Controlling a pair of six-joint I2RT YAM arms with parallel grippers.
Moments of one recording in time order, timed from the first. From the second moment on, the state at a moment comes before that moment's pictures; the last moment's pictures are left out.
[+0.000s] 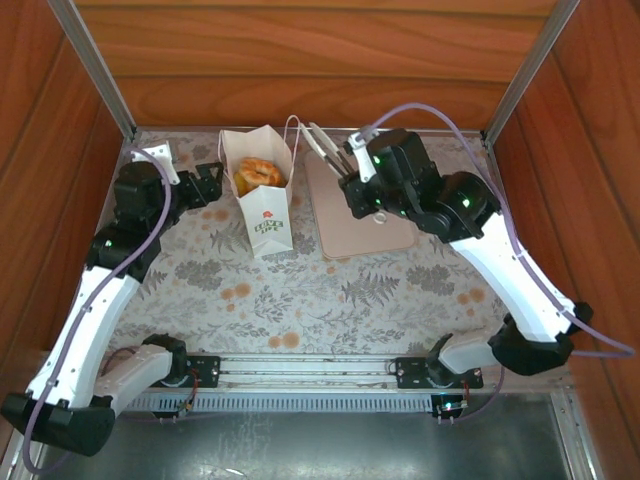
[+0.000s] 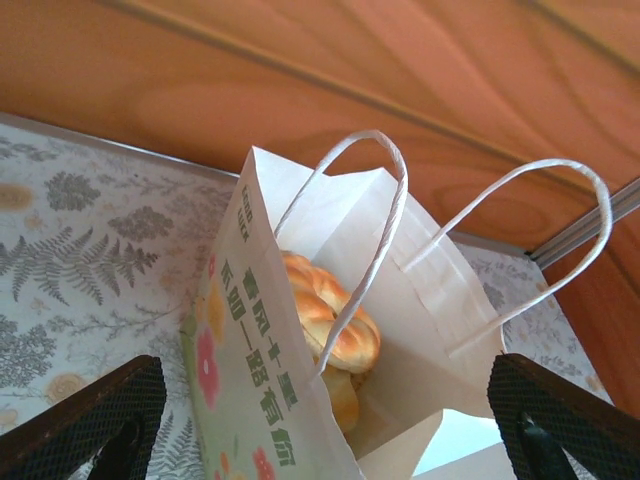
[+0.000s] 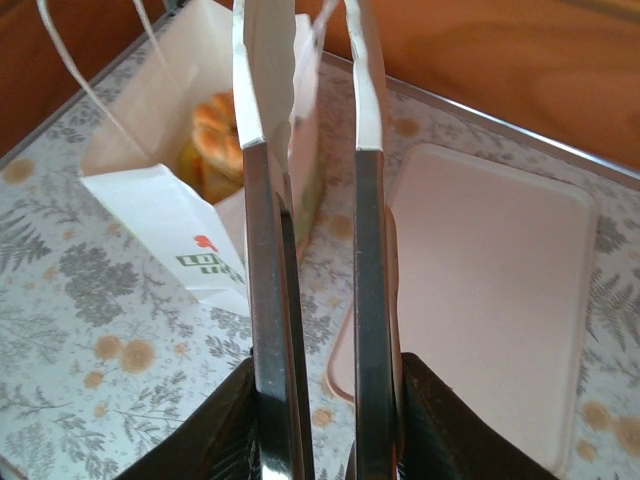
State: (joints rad) left arm -0.26 0.92 1.07 -0.46 0.06 -0.50; right arm 0.89 1.37 1.84 -1.14 0.23 0.18
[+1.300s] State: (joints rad) left arm -0.17 0.81 0.60 -0.30 -0.25 -0.57; right arm 0.72 1.52 1.05 -0.81 0.29 0.43
